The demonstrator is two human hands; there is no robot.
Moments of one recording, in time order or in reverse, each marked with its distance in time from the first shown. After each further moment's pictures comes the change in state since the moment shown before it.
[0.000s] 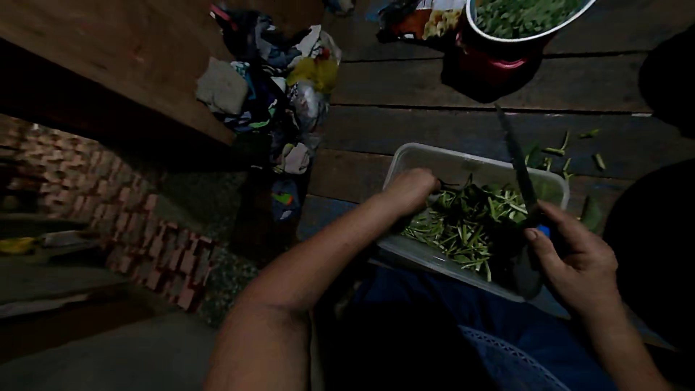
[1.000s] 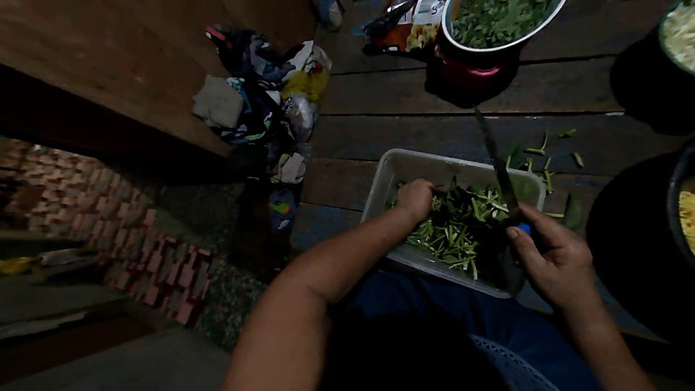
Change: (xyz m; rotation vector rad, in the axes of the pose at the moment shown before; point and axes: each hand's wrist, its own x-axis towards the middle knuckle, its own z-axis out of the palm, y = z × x) left_hand 0.046 0.023 0.049 -0.074 -0.031 -0.393; right_hand -0.004 0.002 0.001 0.024 0.029 0.059
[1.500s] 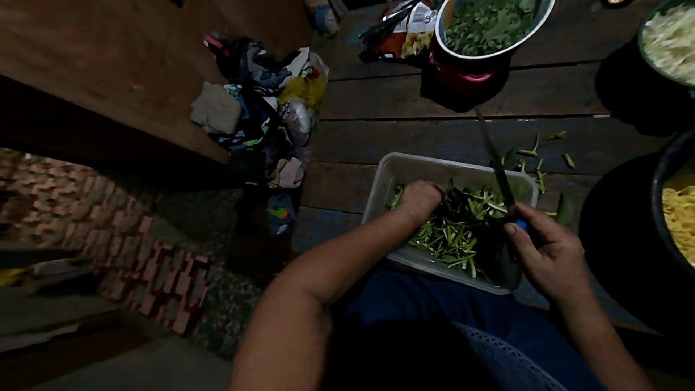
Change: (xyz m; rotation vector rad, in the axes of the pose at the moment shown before) left_hand -0.009 0.011 -0.005 0.303 0.026 0.200; right_hand 0.002 -0.001 0.000 0.035 0.018 0.038
